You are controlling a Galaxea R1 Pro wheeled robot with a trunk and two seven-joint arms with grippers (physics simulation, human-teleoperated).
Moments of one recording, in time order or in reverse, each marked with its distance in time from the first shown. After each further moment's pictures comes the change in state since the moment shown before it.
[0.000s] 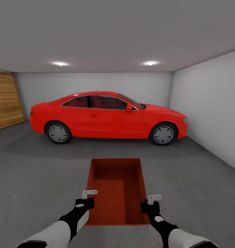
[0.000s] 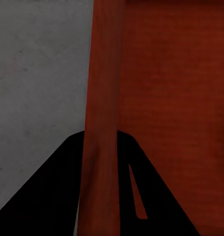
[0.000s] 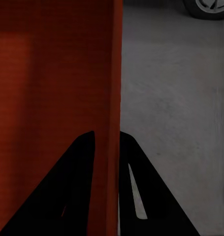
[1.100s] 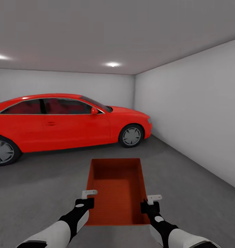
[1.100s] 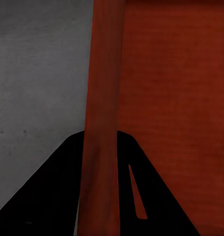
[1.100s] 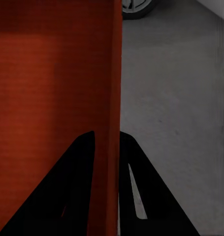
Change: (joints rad) left arm 0.000 0.000 0.000 0.000 0.000 0.000 0.000; right arm 0.000 0.000 0.000 0.000 0.000 0.000 0.000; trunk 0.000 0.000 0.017
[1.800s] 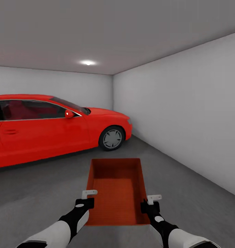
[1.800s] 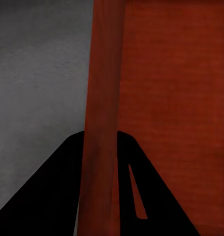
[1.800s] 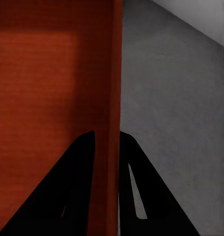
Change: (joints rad) left arm 0.000 0.000 0.000 0.000 0.000 0.000 0.001; right arm 0.000 0.000 0.000 0.000 0.001 0.000 0.000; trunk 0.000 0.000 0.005
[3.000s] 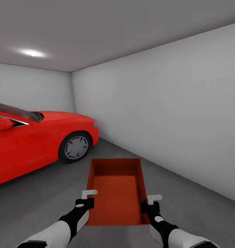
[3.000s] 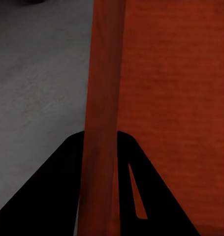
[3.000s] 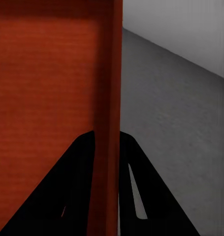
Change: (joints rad) left arm 0.000 0.000 0.000 0.000 0.000 0.000 -0.001; right arm 0.000 0.000 0.000 0.000 -0.001 0.000 0.000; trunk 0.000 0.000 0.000
